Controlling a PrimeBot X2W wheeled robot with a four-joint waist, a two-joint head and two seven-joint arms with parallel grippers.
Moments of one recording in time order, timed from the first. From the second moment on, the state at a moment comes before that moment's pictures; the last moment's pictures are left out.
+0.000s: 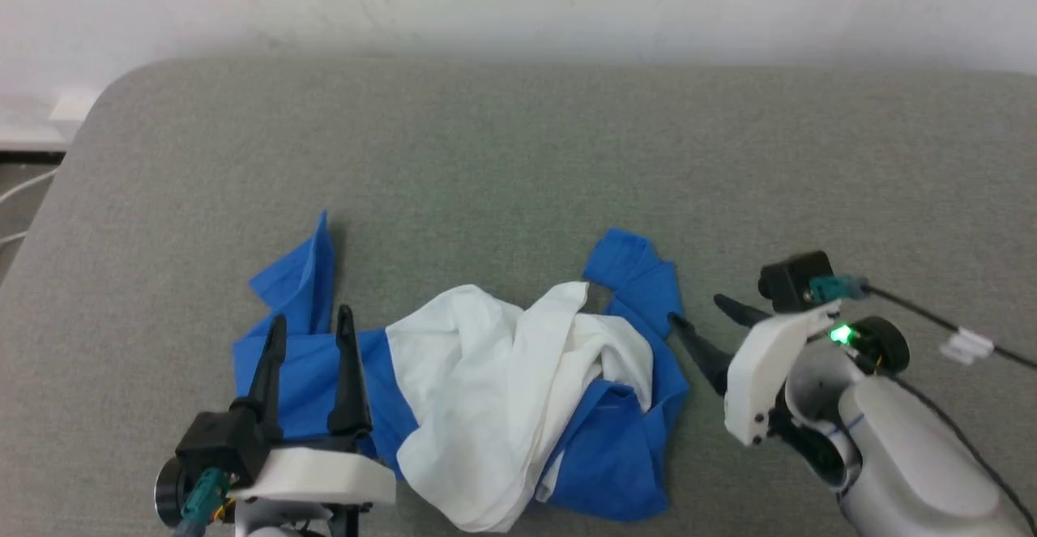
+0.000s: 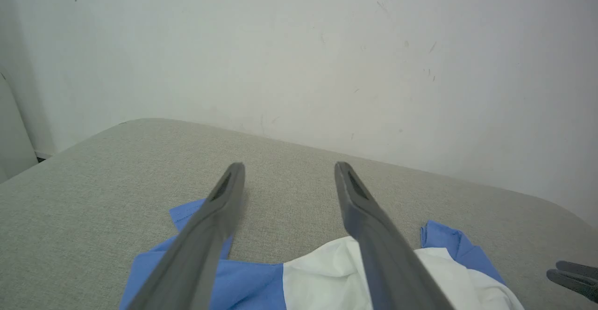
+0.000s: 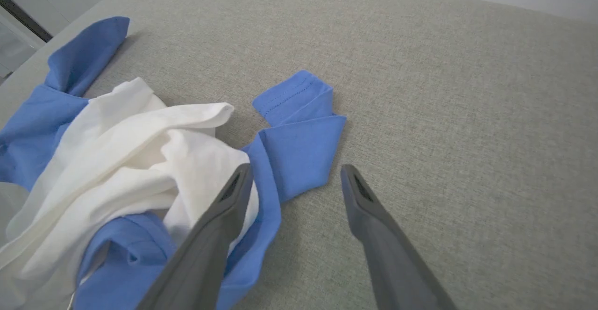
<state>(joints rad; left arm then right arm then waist) 0.03 0.05 -0.09 -0.01 -0.25 0.10 -0.26 -0.38 -0.25 0.43 0.44 0.50 0.13 0.19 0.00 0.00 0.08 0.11</state>
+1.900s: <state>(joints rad) -0.01 0.05 -0.13 0.01 -0.29 0.12 -0.26 -0.56 -0.50 -0.04 1.28 0.55 0.13 -0.20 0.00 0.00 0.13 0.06</state>
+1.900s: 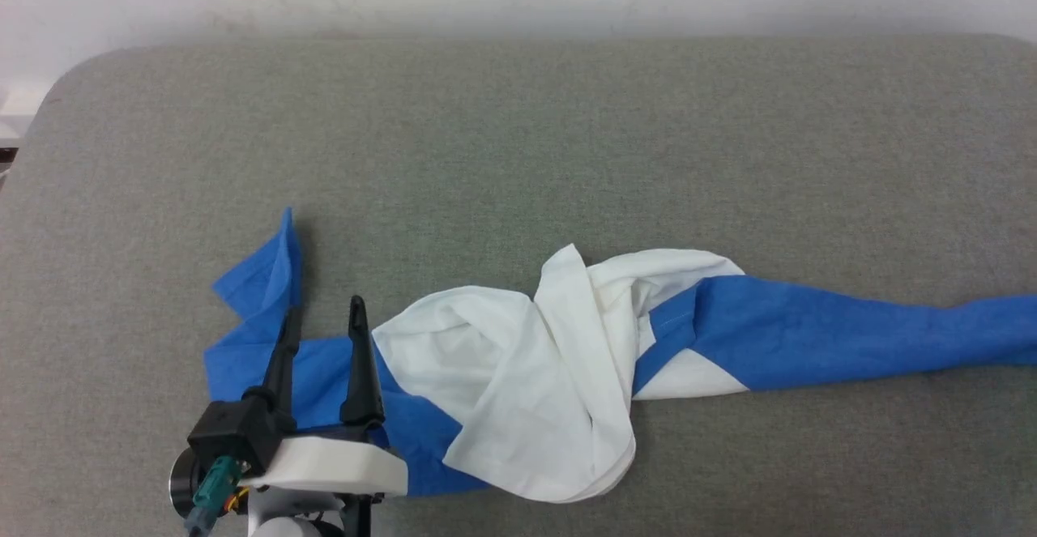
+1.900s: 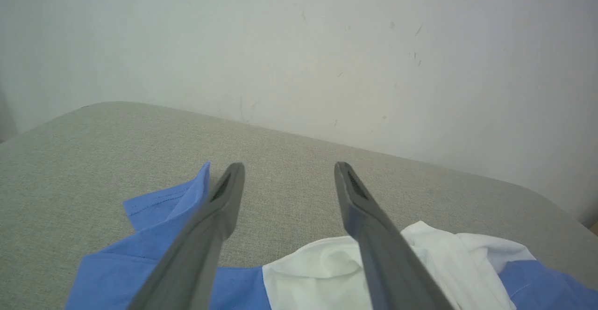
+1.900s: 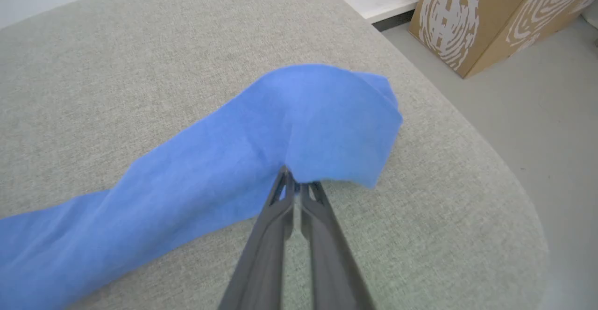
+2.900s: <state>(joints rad) 0.04 0.05 -0.11 0.05 -0.27 0.11 -0.26 -0.20 -0.25 0.54 0.24 0.57 0.13 0.45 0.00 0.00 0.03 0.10</state>
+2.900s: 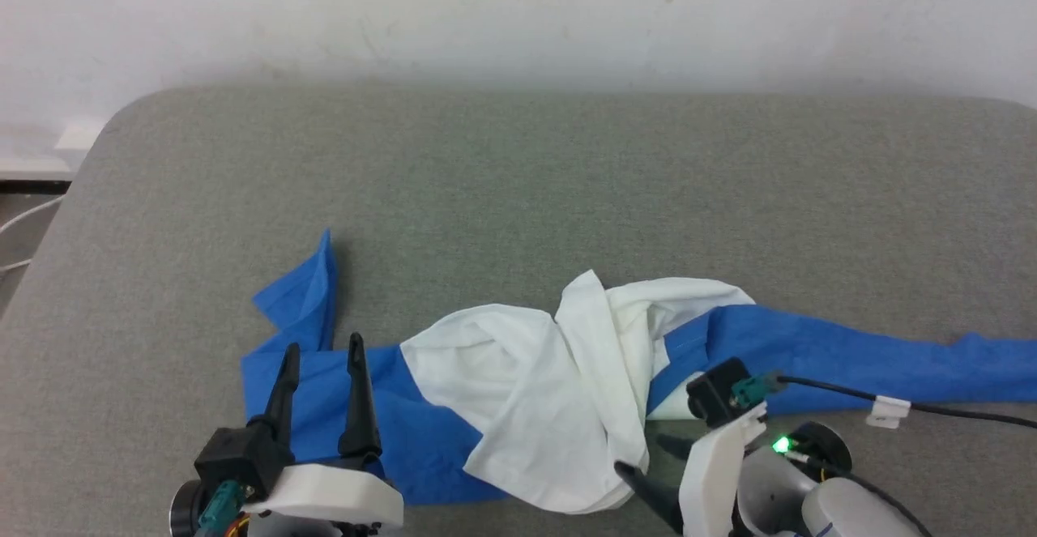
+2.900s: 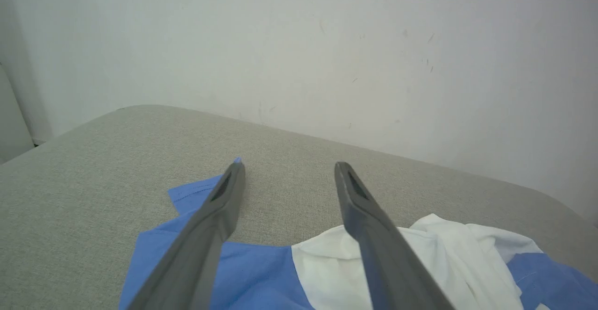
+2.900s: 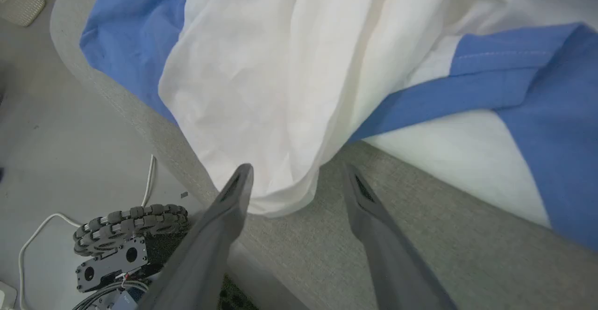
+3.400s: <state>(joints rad) 0.03 0.05 -0.13 0.06 -0.28 0.11 -0.26 -0.33 -0.24 0.52 0.24 0.62 0.13 0.35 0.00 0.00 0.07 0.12</state>
